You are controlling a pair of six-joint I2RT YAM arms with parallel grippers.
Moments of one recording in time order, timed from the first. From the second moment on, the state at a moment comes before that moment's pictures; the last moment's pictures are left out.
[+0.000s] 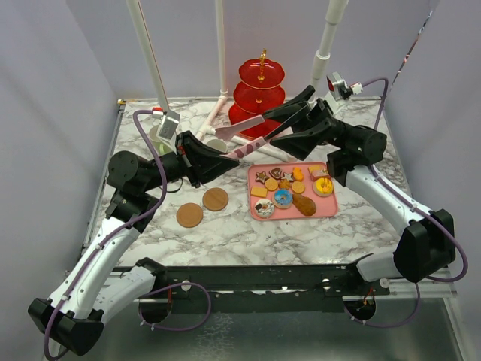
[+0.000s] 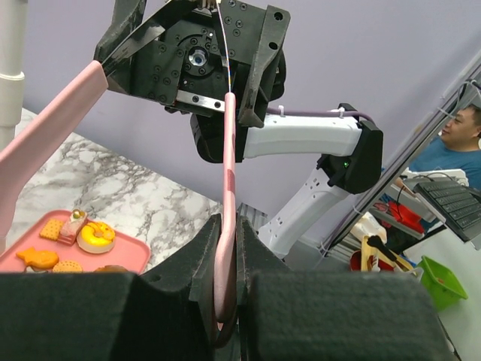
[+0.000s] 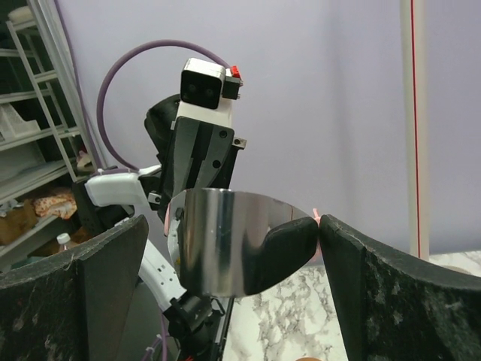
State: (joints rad) left arm -0.45 0.87 0.96 0.33 0.81 -0.77; right arm 0.43 1.40 1.11 1.24 -0.95 1.04
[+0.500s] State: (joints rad) left arm -0.46 0.87 0.96 0.34 0.82 -0.72; right arm 0.50 1.40 1.10 1.28 -0.90 1.05
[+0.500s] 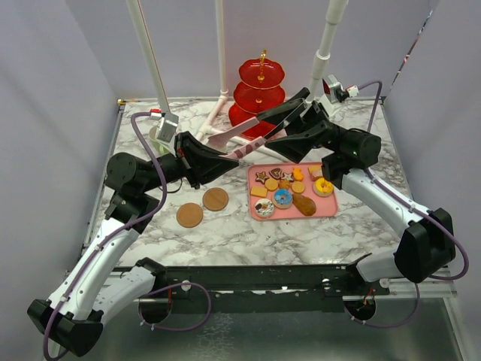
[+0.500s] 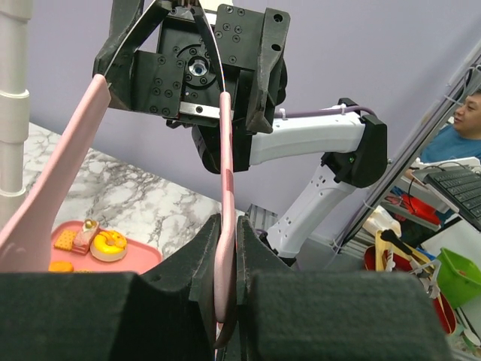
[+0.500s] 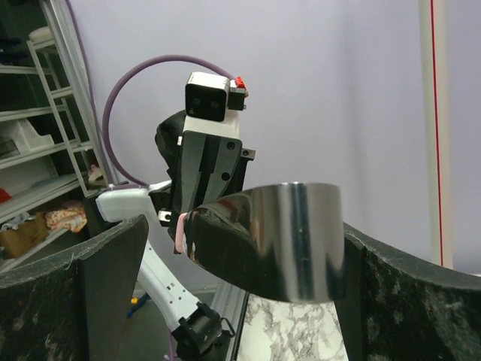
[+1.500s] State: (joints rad) left arm -0.45 0.87 0.96 0.30 0.81 -0.66; right arm 0.54 1.36 1.09 0.99 -0.80 0.78
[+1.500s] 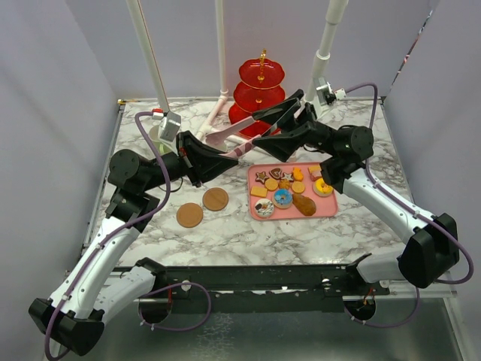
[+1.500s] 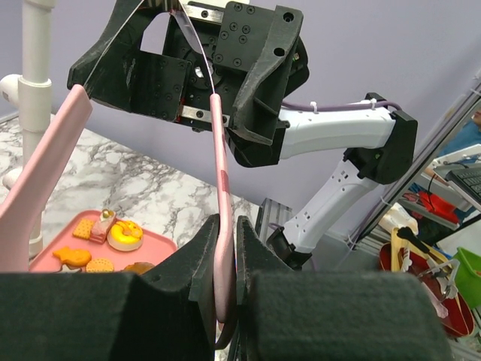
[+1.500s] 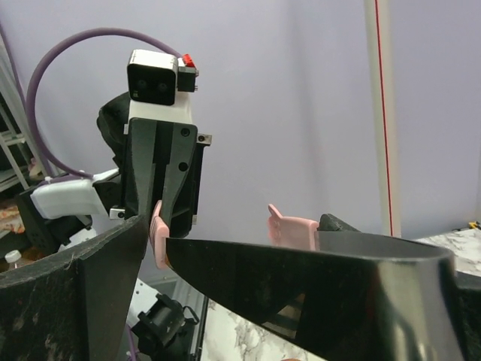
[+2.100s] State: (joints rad) left arm -0.45 0.86 0.96 0.29 0.86 -0.64; right arm 0.53 1.36 1.09 0.99 -0.90 0.84
